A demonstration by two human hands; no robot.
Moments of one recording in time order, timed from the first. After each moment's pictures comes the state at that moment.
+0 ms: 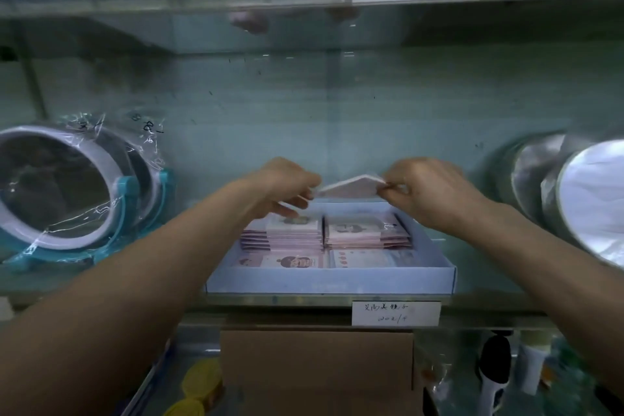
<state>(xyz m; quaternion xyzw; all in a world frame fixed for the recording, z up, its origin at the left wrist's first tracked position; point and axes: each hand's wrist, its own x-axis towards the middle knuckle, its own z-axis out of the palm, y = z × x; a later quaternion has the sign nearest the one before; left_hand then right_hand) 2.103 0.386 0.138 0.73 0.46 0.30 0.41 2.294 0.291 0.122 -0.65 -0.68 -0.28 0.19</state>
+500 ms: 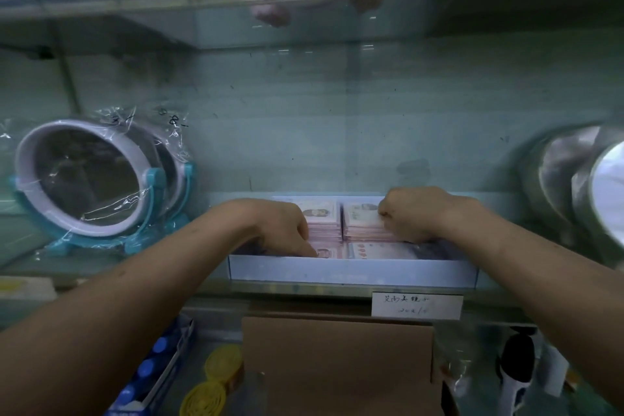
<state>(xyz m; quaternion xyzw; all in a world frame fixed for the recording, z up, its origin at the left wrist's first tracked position) 2.059 0.363 0.117 0.87 0.47 -0.09 0.09 2.268 0.322 0.101 -0.71 -0.69 -0.15 -0.04</state>
